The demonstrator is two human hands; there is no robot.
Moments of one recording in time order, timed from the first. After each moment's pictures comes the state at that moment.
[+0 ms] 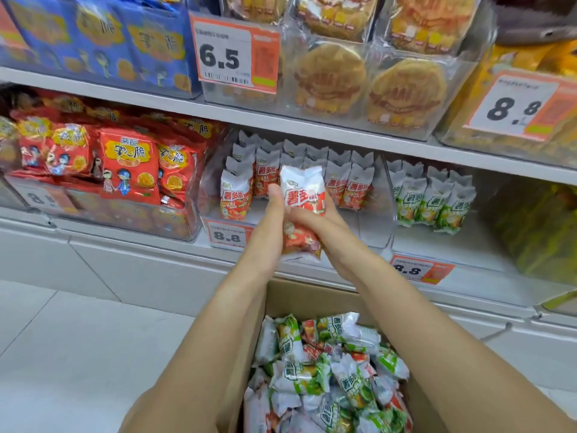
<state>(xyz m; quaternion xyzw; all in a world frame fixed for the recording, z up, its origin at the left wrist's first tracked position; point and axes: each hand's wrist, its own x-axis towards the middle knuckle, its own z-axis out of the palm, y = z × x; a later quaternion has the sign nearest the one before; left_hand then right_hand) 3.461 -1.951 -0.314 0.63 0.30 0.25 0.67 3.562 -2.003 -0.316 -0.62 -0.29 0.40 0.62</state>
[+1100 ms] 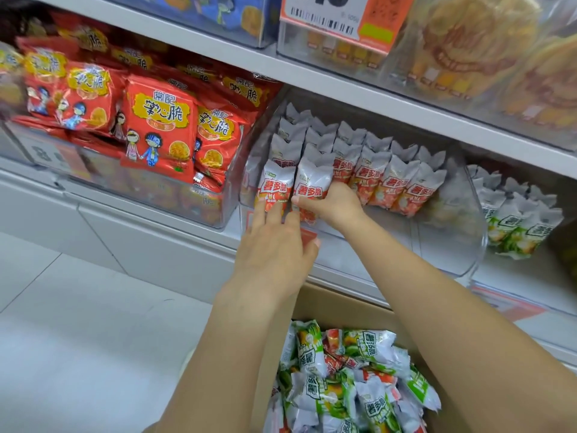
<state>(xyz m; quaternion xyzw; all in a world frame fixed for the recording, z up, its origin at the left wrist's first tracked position) 3.430 -1.891 -0.349 0.89 0.39 0.06 0.25 3.600 -1.878 -0.374 -0.84 -0.40 0.21 0.29</state>
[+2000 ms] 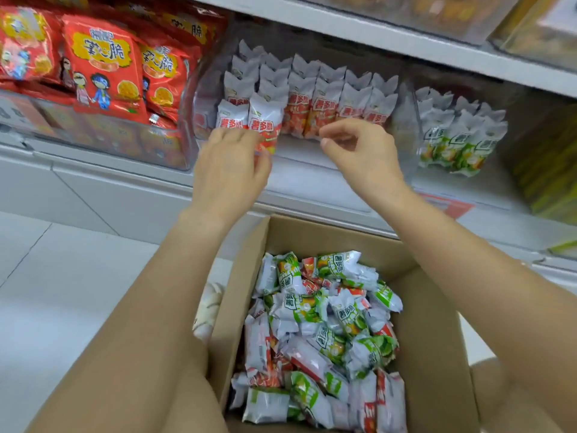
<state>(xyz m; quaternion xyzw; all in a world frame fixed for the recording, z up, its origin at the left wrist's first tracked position) 3.430 -1.911 -0.355 0.91 0.32 0.25 0.11 3.578 -2.024 -0.315 -0.82 -0.43 0.06 0.37</state>
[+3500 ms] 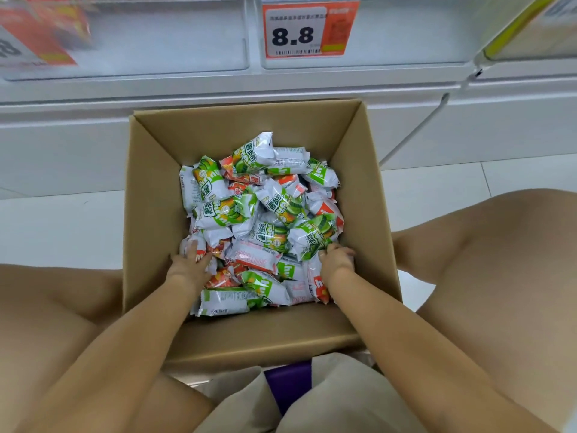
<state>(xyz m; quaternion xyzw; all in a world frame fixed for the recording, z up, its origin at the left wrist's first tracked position) 3.377 -2.082 -0.594 0.79 0.00 -0.58 -0.18 3.530 -2.294 -0.603 -0.67 -0.47 0.31 -0.49</state>
